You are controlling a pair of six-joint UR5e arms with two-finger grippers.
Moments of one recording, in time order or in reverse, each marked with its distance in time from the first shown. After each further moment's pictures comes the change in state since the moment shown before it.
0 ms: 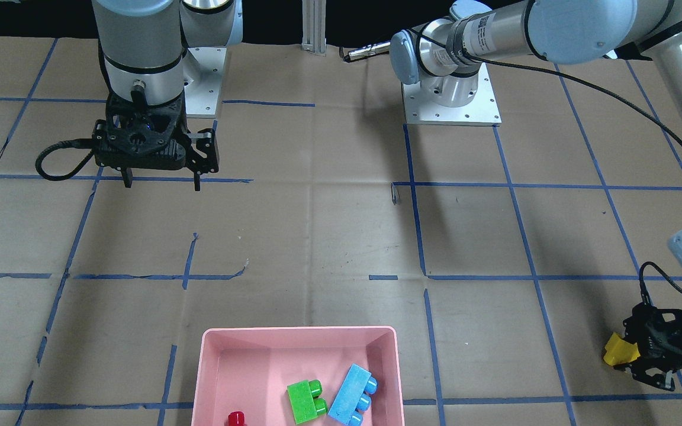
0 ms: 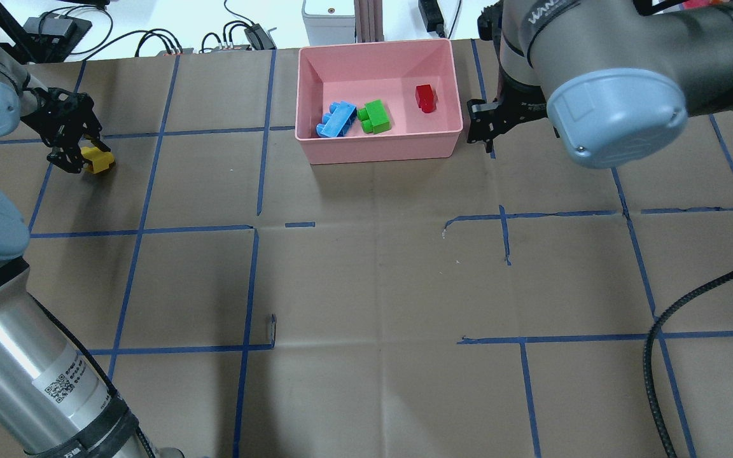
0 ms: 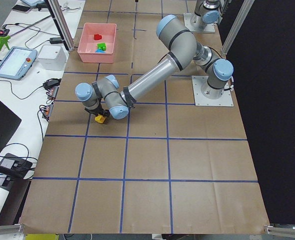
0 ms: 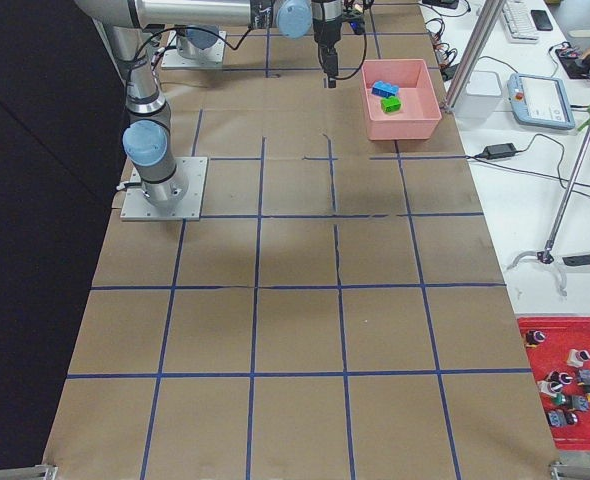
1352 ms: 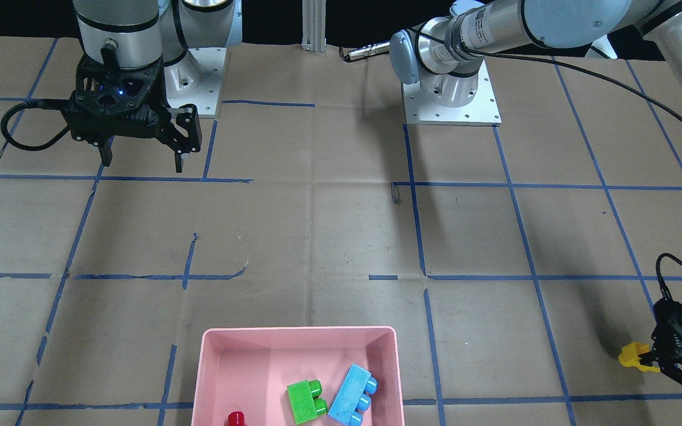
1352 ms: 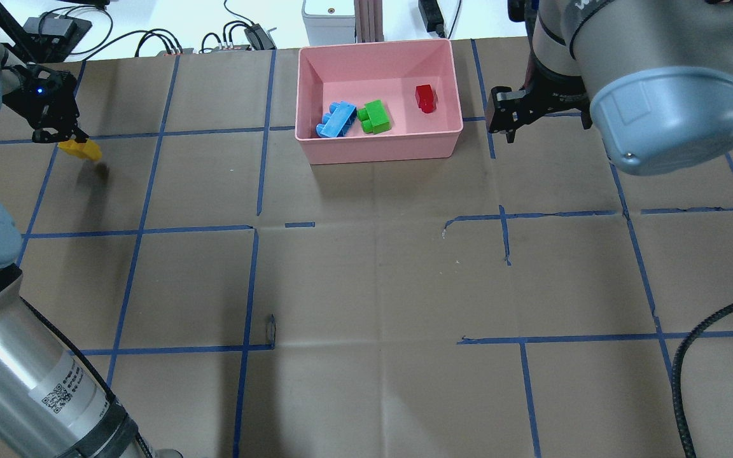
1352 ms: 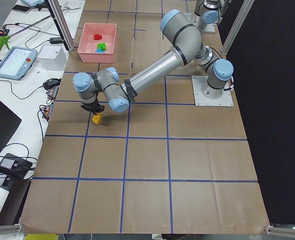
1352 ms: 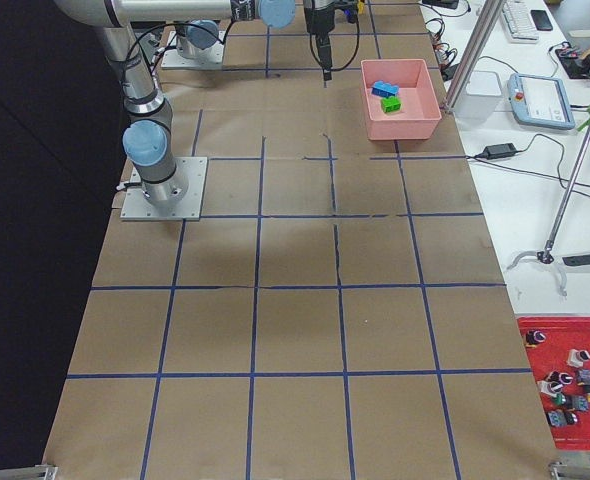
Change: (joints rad) left arm -0.004 0.077 0.020 -0.009 0.042 -0.086; right arm -0.021 -0.076 0.010 0.020 0.004 0.002
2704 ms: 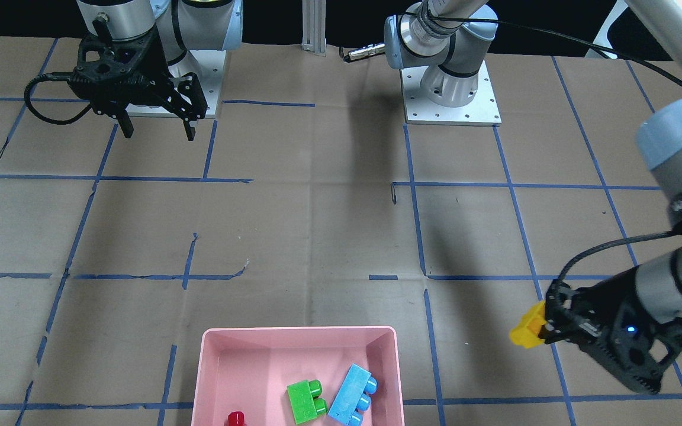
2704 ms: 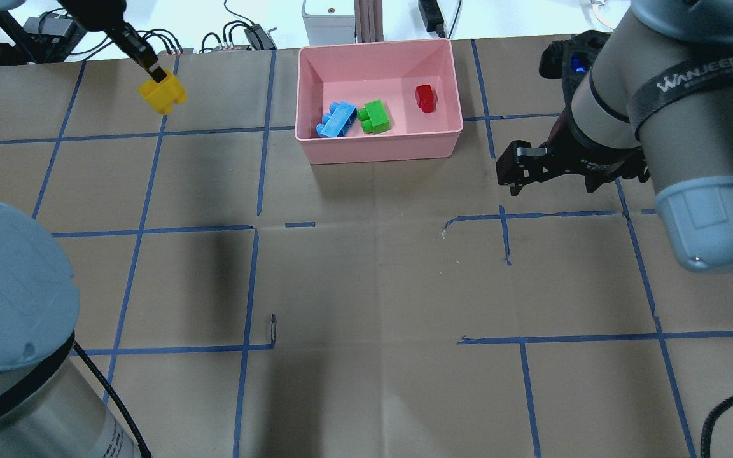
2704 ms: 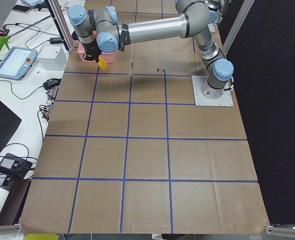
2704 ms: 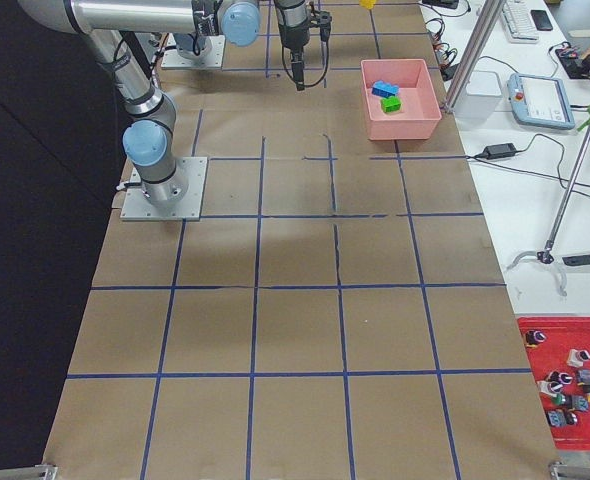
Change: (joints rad) left arm -0.336 0.142 0.152 -0.362 -0.134 -1.393; right arm -0.078 -0.161 0.196 -0.014 0.162 0.003
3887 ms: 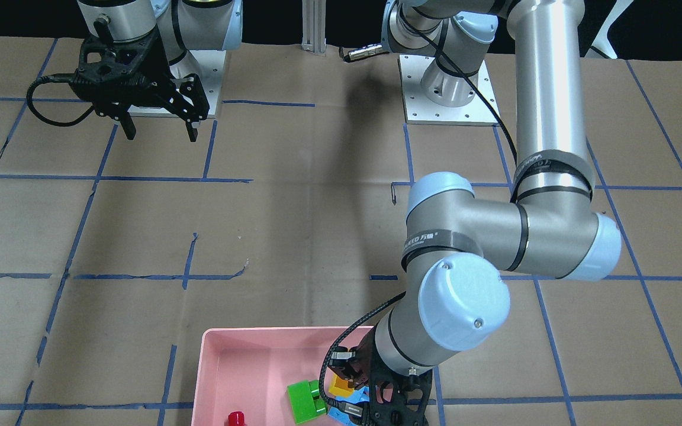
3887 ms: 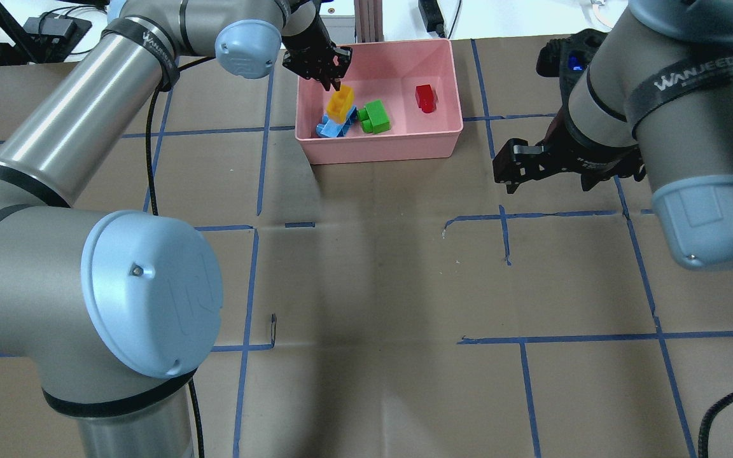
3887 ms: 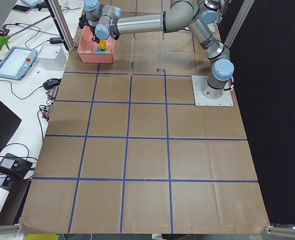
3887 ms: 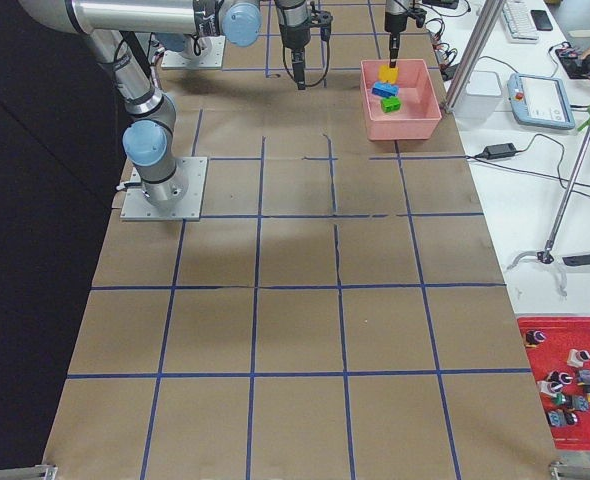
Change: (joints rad) left arm -0.309 -0.202 -0.004 0.436 0.019 -0.788; right arm 0.002 0.005 -0.001 -0.012 0.010 0.003
